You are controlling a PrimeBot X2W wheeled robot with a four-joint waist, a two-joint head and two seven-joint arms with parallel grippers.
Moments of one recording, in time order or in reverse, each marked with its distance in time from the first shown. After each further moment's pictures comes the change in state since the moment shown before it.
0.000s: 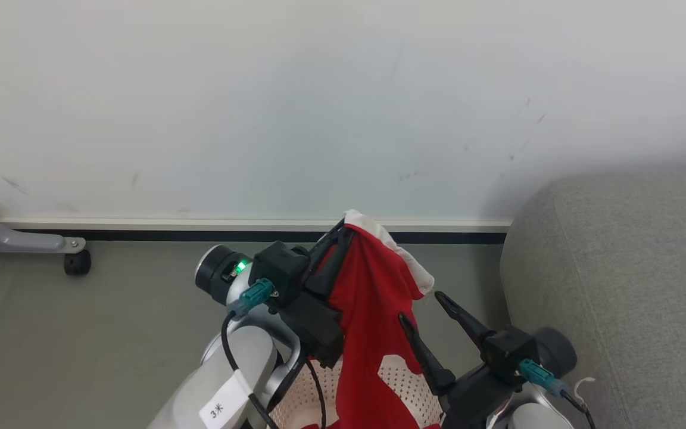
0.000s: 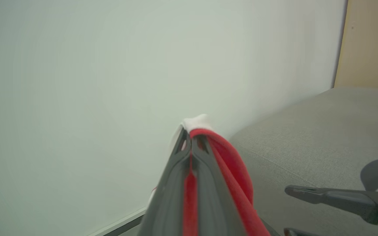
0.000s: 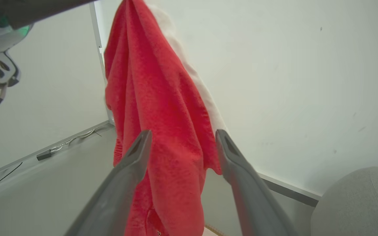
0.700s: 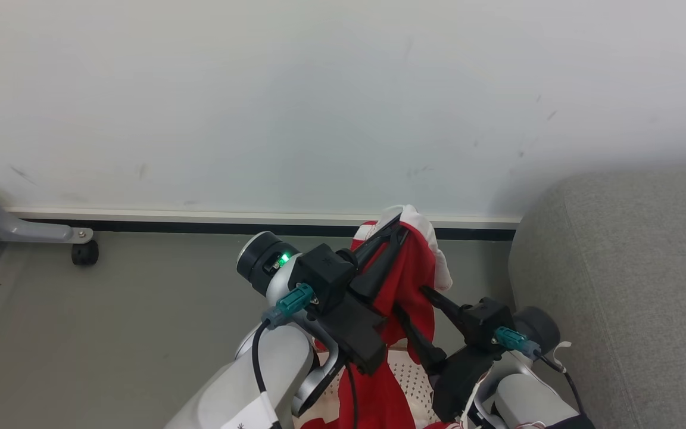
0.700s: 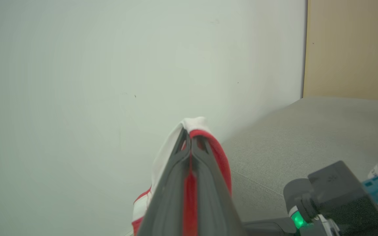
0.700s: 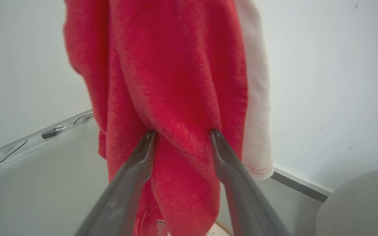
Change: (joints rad) left arm -0.035 0.001 -0.150 -0.135 -0.063 0.035 0.002; right arm -0.186 0.000 0.138 0.246 0.095 0.004 0.000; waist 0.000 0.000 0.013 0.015
